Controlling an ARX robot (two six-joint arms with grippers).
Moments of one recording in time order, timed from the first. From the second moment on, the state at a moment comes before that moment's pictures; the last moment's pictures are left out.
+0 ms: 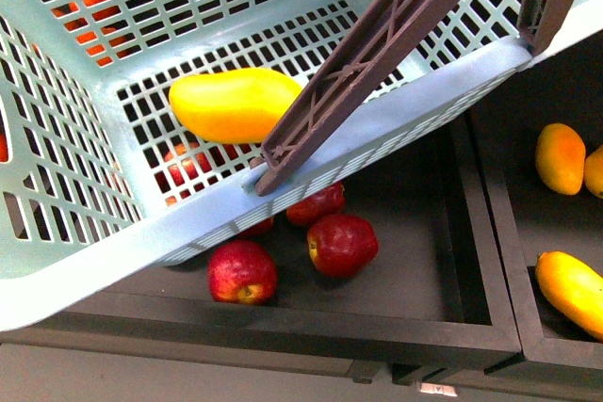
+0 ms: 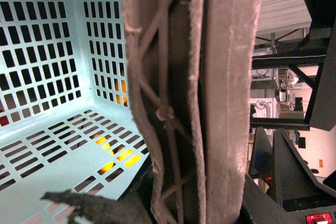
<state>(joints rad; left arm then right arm) -0.49 1.47 1.14 -0.10 0.35 -1.01 0.12 1.14 0.72 0.29 -0.06 0.35</state>
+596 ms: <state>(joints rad) -0.49 1.47 1.14 -0.10 0.35 -1.02 0.11 1.03 0.46 0.58 0.10 0.05</state>
